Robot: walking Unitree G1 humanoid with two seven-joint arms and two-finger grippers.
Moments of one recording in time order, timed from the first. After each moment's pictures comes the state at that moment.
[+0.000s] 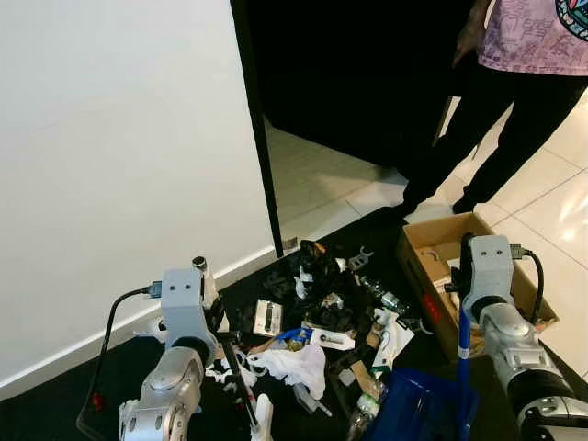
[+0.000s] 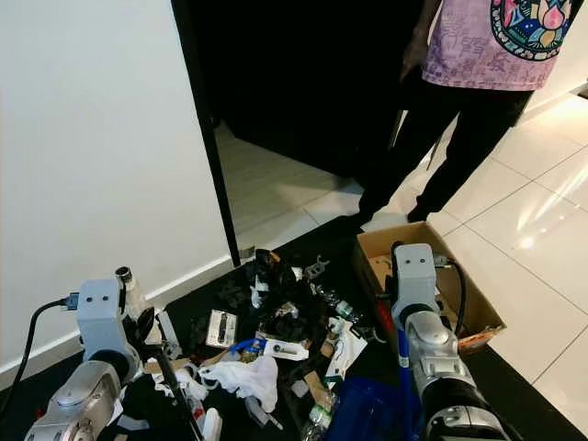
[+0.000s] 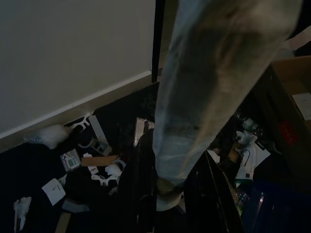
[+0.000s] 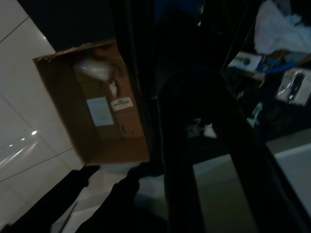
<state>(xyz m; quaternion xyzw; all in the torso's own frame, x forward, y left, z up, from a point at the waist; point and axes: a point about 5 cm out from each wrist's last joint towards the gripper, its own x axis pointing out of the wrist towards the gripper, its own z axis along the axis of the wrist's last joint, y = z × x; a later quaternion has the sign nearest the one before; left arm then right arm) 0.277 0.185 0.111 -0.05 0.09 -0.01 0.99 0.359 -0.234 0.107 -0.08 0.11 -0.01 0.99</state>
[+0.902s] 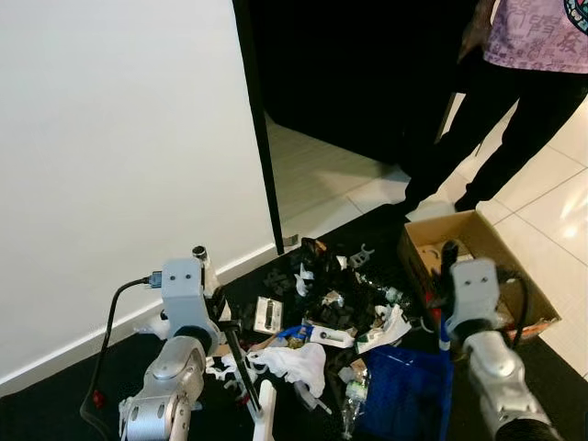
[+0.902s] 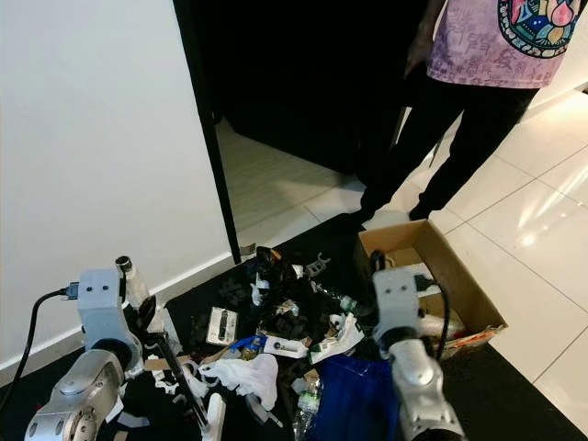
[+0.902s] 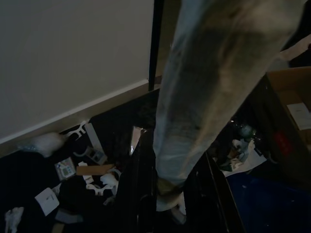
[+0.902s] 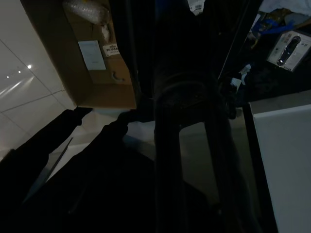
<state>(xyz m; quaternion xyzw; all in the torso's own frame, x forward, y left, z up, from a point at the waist) 0.289 0.182 0.121 -0.06 0.08 -0.02 1.00 0.326 -0.200 0.098 -0.12 -0.05 0.03 0.99</state>
